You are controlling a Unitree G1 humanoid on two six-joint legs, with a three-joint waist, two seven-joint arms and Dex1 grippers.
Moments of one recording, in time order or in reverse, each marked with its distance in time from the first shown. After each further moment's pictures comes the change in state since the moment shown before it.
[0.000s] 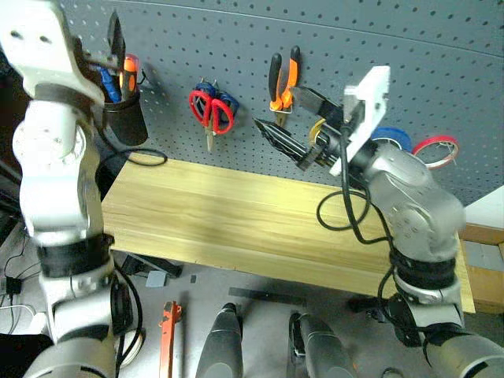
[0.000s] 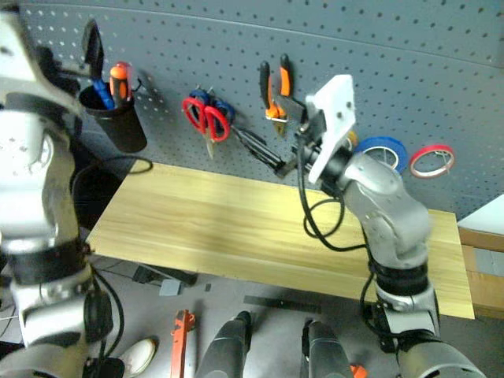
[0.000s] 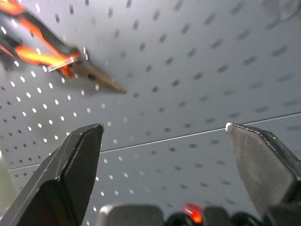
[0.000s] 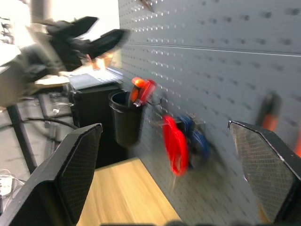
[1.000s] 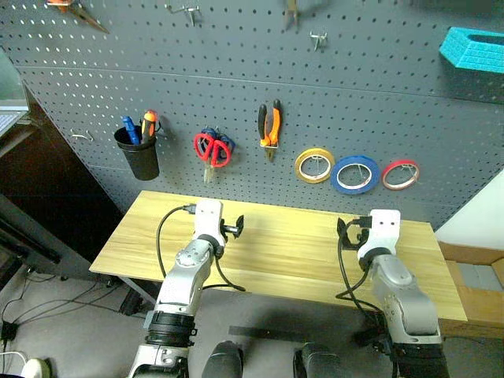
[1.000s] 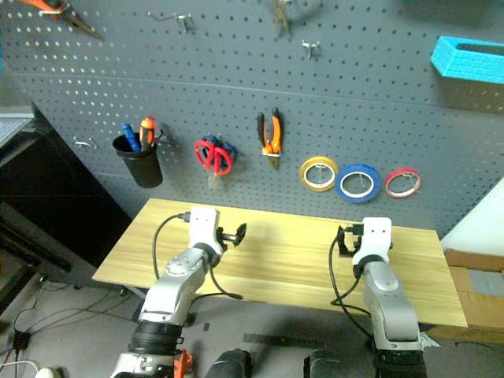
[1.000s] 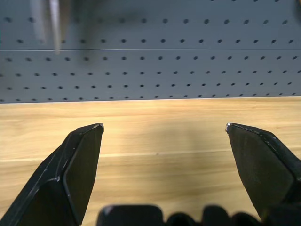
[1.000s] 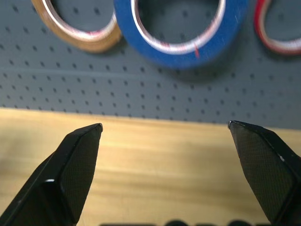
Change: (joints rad) left arm 0.389 -0.408 -0.292 0.503 0.010 -0.110 -0.078; right arm 0.633 0.146 -0.019 0.306 -0.398 -0.283 -0.399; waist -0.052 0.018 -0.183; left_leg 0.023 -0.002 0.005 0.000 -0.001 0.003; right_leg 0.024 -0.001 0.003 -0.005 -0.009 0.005
